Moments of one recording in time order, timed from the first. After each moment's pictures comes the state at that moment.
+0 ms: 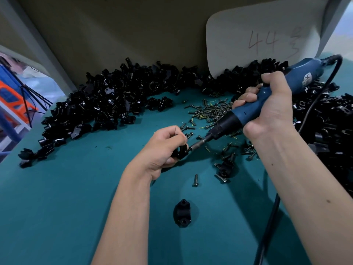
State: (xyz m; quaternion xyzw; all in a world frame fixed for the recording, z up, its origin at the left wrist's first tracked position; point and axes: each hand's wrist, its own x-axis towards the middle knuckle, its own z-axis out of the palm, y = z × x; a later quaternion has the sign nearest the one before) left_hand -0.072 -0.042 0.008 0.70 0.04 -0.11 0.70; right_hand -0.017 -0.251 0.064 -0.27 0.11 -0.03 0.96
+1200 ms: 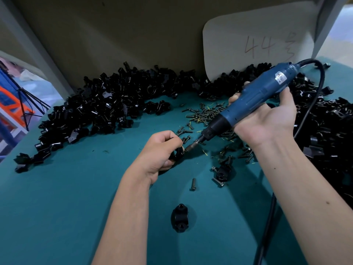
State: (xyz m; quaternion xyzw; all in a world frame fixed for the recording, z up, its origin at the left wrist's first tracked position) left_hand -0.071 -0.042 0.008 0.73 0.09 -0.09 0.67; right_hand -0.018 -0.261 0.055 -0.16 0.07 0.03 0.98
